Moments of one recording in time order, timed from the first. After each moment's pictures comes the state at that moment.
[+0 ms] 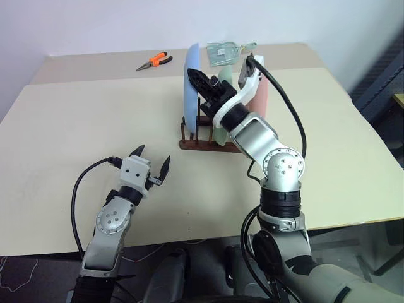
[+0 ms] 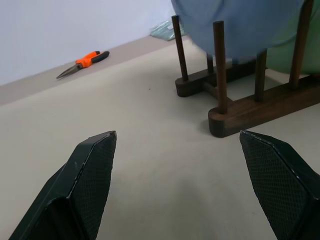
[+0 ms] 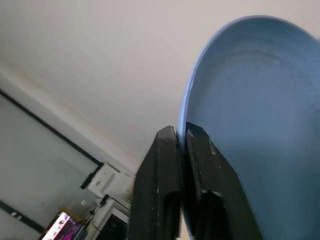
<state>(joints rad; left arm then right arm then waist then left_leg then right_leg) 0.02 0.27 -0.01 -0.27 -0.03 0.04 -0.25 -0.77 0.12 -0.13 -0.07 1.04 0.71 -0.11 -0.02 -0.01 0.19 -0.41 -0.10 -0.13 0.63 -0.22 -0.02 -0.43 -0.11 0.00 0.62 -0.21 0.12</state>
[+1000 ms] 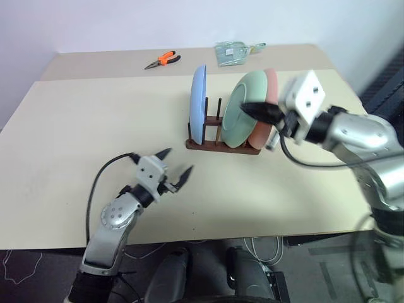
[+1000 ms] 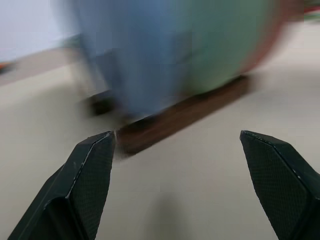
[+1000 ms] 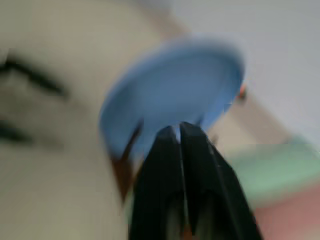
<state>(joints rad) -0.05 0.36 -0.14 -0.41 -0.22 0.21 -0.56 -0.52 -0.95 0.03 -0.49 0.43 0.54 0.74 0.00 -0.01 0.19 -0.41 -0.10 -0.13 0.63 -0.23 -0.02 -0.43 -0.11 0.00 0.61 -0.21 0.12</state>
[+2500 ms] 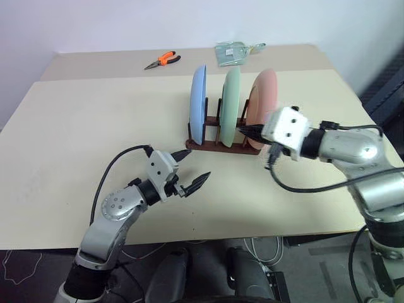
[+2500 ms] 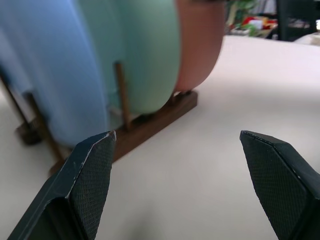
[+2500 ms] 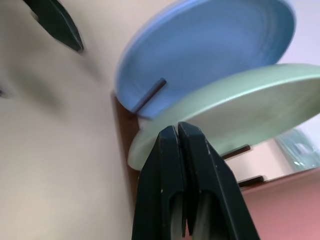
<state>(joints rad) -0.07 0.41 -0.11 -0.44 -0.29 0.31 -0.60 -0.46 -0.82 0.01 -0.52 0.26 0.54 0.87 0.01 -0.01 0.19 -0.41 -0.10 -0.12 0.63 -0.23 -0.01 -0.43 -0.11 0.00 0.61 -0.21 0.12</state>
